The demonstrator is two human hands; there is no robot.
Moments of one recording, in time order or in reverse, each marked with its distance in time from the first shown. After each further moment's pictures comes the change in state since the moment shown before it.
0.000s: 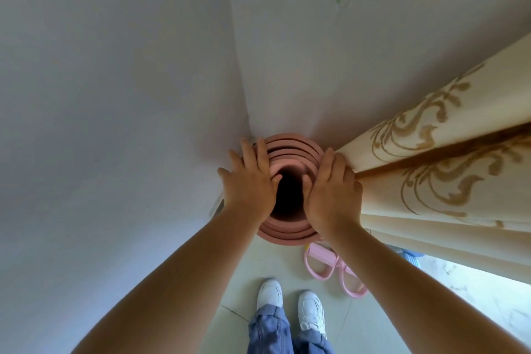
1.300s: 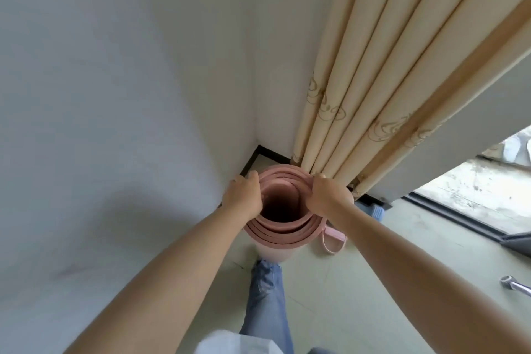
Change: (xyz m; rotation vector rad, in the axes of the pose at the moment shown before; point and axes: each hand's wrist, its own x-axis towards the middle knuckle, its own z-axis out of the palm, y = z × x) left_hand -0.397 -0.016 -0.002 -0.254 0.075 0.011; right_hand -0.355 0.052 -0.132 0.169 -0.208 -0.019
